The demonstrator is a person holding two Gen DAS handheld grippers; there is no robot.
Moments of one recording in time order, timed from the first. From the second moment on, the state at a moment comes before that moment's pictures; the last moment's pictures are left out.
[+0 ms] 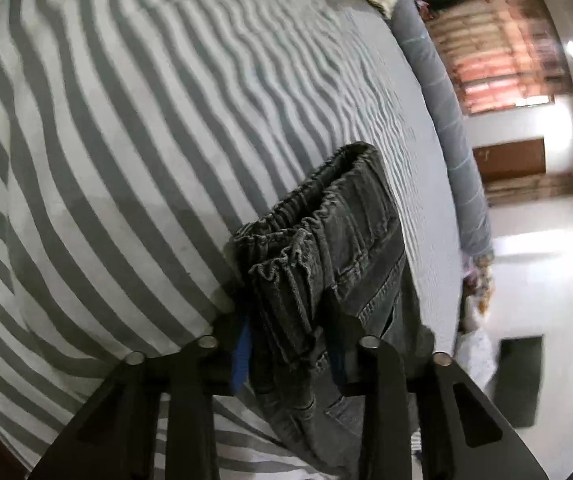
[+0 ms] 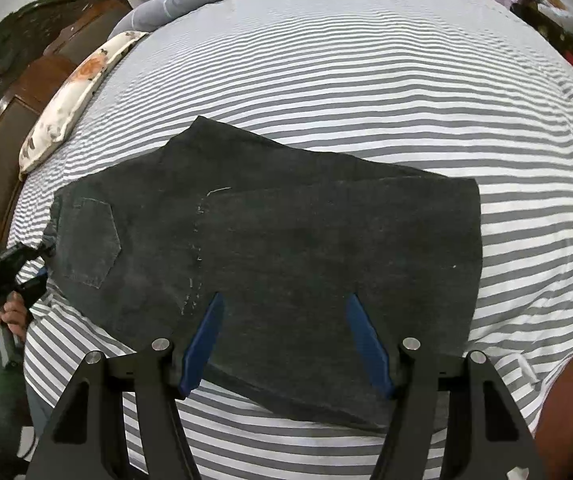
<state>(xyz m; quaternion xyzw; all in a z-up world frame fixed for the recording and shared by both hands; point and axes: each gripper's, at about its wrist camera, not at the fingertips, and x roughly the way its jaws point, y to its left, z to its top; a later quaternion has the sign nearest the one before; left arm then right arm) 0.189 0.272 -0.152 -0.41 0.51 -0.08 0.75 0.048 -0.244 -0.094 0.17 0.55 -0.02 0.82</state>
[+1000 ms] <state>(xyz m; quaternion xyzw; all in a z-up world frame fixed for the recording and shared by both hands) 0.106 -0.110 0.017 -0.11 0.46 -0.39 0.79 -0.030 -0.369 -0.069 0.32 0.45 -0.08 0.83</state>
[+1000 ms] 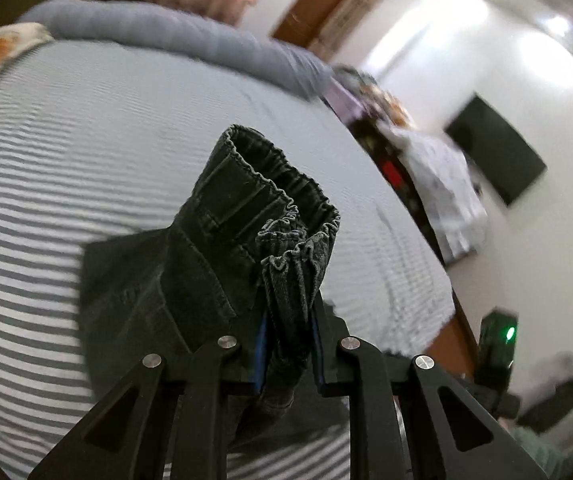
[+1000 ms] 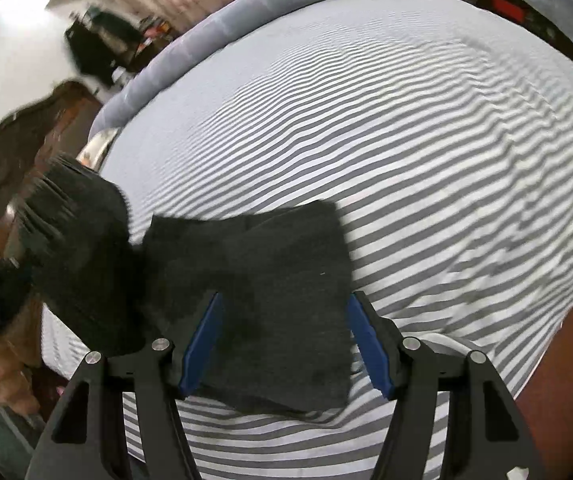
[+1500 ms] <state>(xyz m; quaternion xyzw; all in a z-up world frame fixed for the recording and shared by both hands) 0.034 -0.236 -0.069 0.07 0.50 -0.40 0.77 -0.024 -0.392 -0.102 0.40 0.44 -0.04 0.80</state>
